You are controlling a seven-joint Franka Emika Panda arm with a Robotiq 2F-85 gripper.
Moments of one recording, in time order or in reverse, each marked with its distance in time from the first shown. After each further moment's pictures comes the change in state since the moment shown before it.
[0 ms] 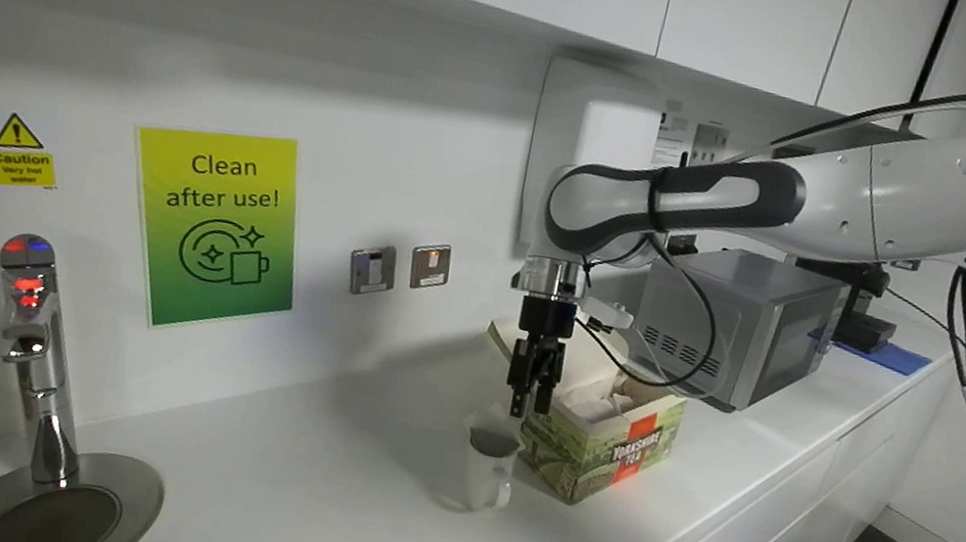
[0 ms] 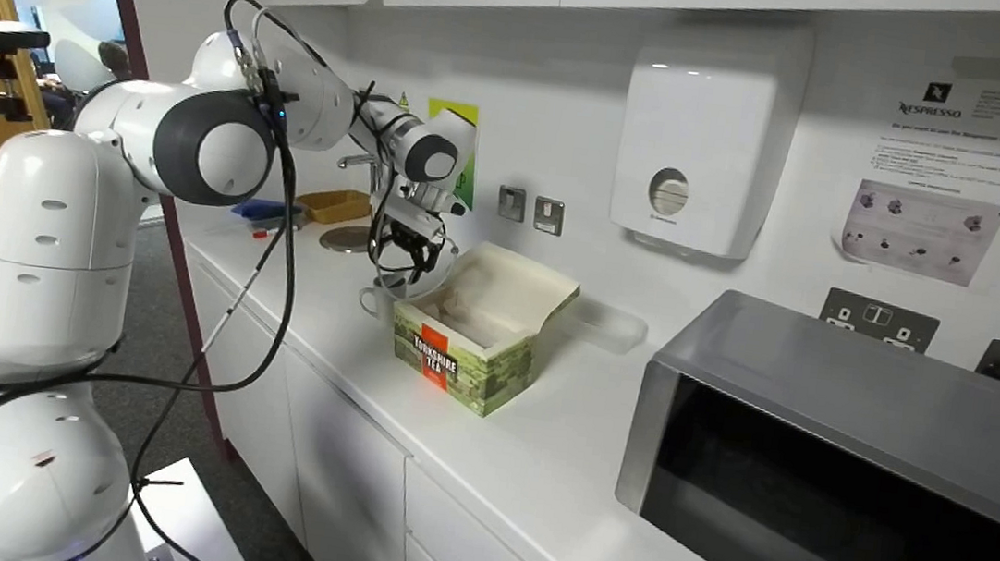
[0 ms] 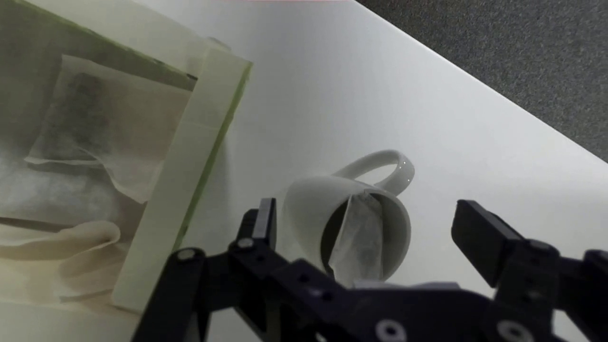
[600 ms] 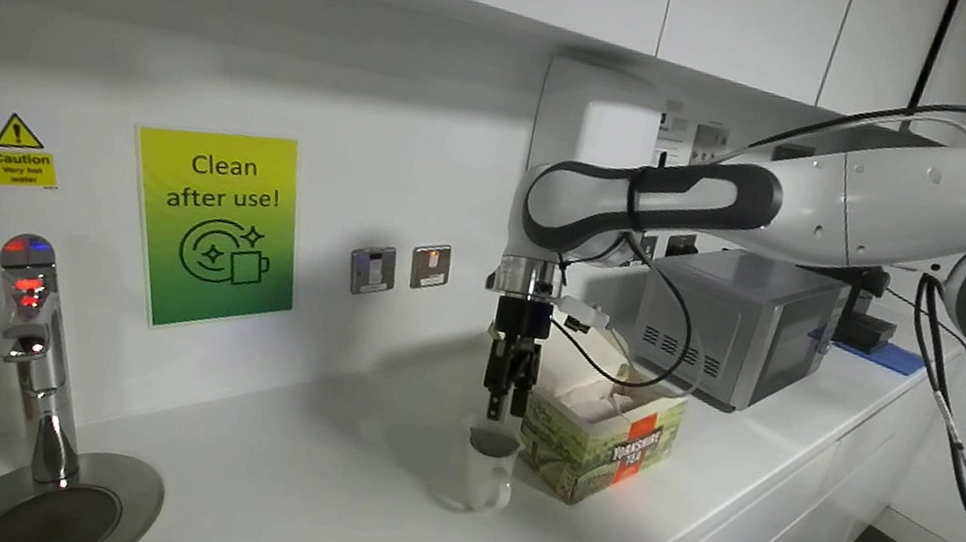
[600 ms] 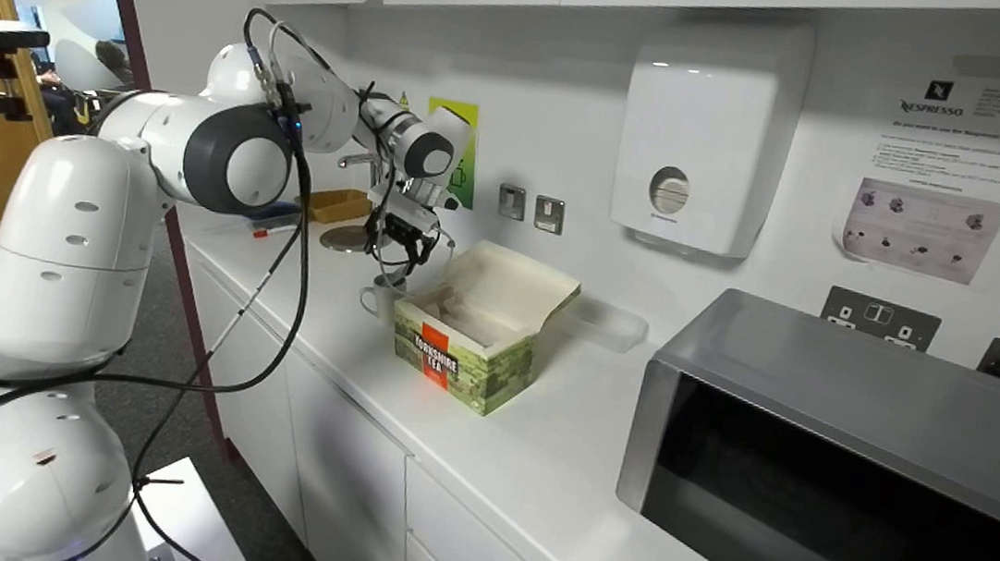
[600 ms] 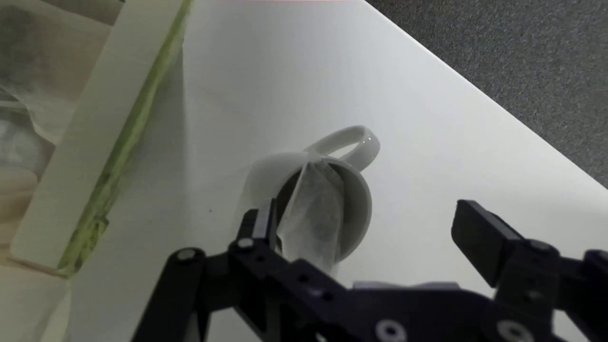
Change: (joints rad) arm 0.007 0.076 0.049 0.105 -0.001 -0.036 -0.003
